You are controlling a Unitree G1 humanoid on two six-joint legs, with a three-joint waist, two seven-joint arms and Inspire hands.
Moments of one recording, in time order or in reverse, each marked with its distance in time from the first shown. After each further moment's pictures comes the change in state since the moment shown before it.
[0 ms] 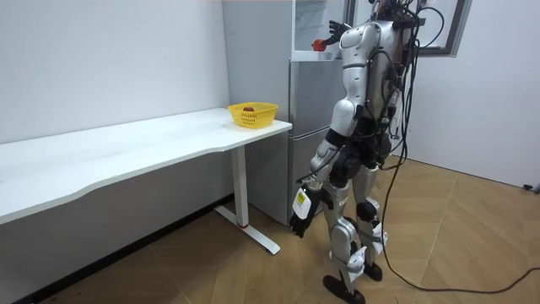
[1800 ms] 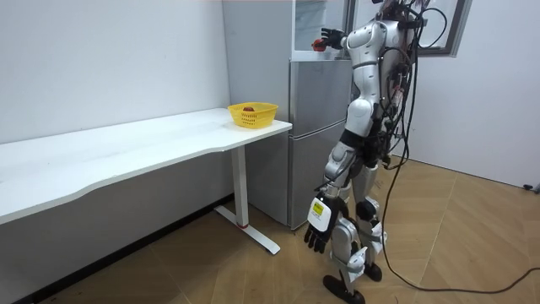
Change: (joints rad) left arm 0.128 0.006 0.064 -0.046 0.003 0.053 0.006; right arm -0.063 -0.083 0.116 0.176 0.152 0.050 0.018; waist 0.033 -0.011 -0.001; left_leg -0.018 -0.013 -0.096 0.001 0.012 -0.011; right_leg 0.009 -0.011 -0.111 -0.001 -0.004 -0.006
